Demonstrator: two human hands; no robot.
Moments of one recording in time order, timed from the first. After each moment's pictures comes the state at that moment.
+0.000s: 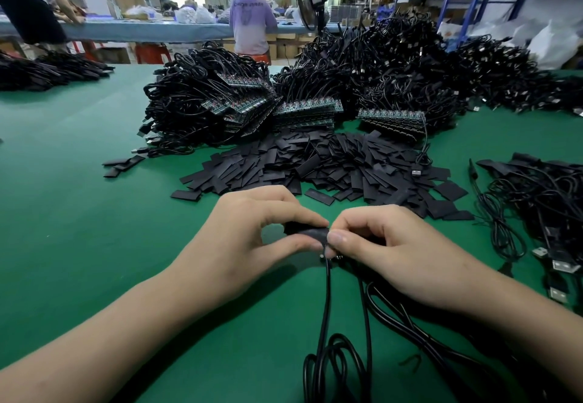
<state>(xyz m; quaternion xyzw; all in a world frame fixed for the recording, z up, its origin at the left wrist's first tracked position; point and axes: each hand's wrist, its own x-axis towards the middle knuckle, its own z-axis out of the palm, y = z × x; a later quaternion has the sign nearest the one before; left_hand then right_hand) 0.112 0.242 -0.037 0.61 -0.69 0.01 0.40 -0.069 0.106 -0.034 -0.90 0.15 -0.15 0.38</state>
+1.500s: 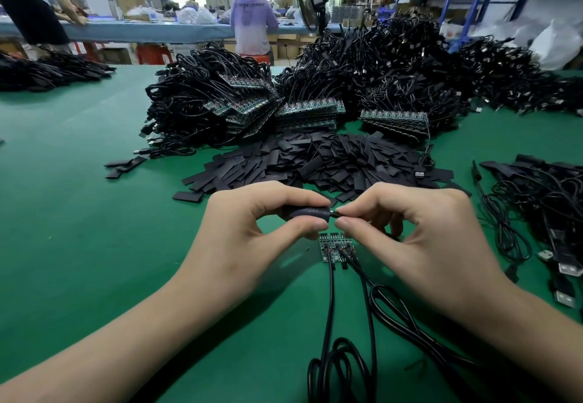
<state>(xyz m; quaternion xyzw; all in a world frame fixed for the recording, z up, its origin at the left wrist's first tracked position) 0.102 0.240 -0.039 0.61 -0.59 -0.03 0.53 -0.075 0.116 -0.029 -0.89 0.12 -0.40 0.20</state>
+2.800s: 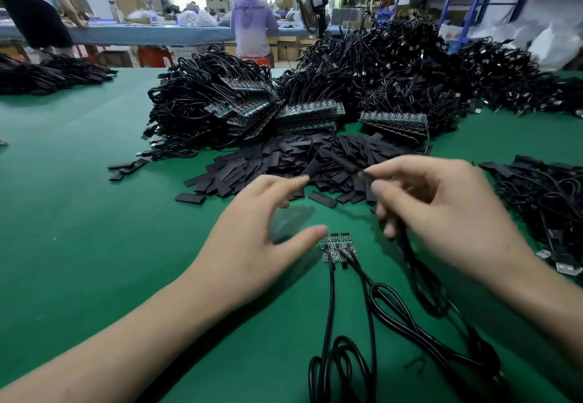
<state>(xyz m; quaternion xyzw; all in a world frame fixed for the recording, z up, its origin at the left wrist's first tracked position) 0.105 0.236 -0.045 0.72 -0.58 0.00 0.38 -0.078 0.096 -0.013 -0.83 0.25 -0.36 0.34</state>
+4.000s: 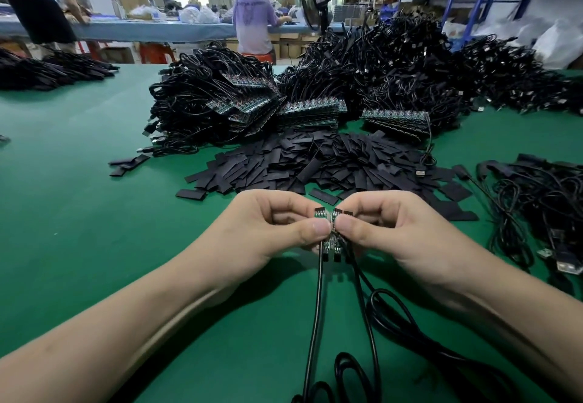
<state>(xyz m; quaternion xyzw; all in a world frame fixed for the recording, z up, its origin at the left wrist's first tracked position) 0.103 0.236 -0.036 0.53 -0.47 -0.40 0.58 -0.062 0.105 -0.036 -0.74 0.14 -0.19 0.63</state>
